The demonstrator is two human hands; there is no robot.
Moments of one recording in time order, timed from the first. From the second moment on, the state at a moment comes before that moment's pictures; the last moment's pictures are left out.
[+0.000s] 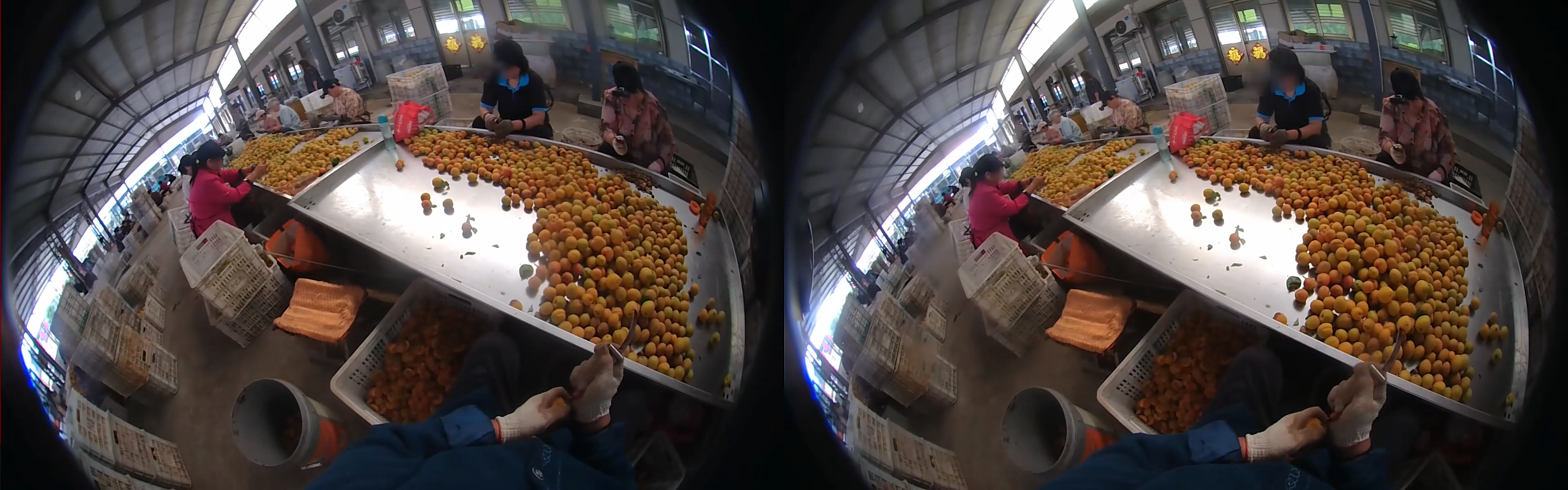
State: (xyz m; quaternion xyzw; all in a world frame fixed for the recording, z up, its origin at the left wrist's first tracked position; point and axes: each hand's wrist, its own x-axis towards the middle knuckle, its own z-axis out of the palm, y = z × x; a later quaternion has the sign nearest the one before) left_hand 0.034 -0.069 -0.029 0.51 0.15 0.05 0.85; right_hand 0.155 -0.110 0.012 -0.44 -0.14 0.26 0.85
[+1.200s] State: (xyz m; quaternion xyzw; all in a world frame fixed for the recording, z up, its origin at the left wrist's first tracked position) left_hand 0.046 -0.064 -0.032 0.75 0.05 0.16 0.65; right_hand 0.181 -0.125 -0.017 -0.31 0.08 0.38 0.87
